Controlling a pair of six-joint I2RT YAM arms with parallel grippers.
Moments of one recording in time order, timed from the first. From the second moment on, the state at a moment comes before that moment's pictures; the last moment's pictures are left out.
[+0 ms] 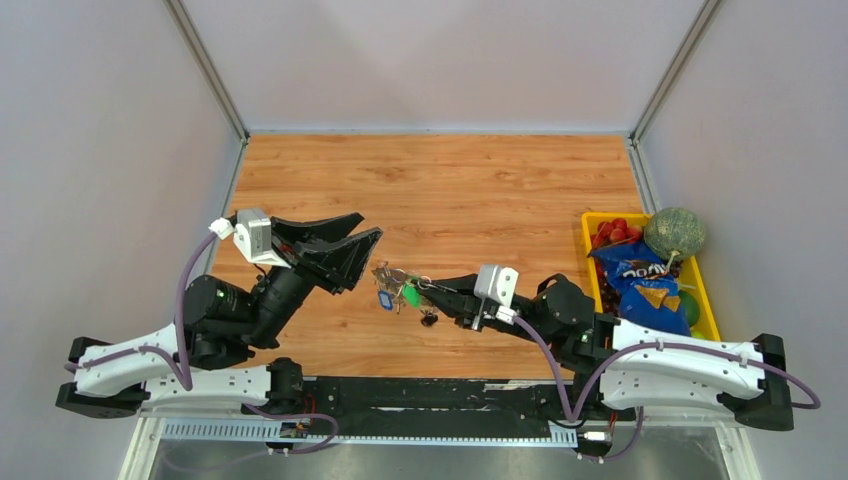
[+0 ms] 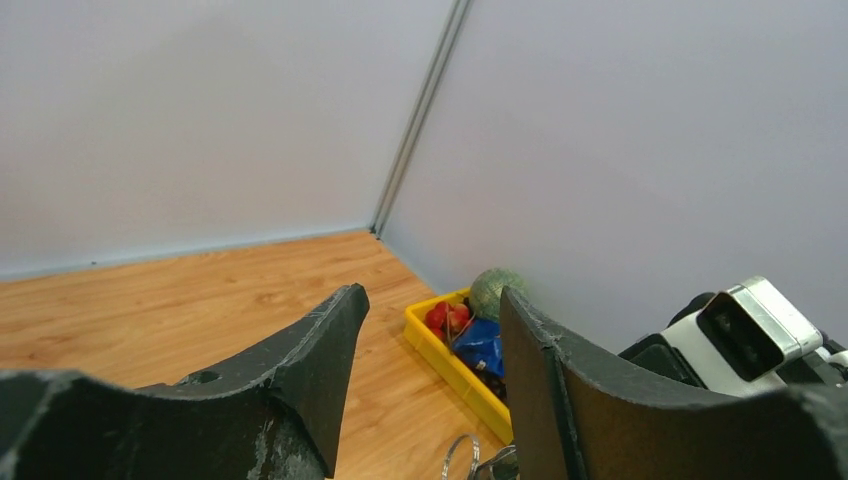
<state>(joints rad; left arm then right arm) -1.42 0.62 0.95 0.14 -0.67 -0.11 1.31 0.87 0.72 0.44 0.00 -0.23</state>
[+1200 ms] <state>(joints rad) -1.42 0.53 0.91 -0.22 0.02 0.02 1.31 0.86 1.10 -0.28 -0.26 0.00</state>
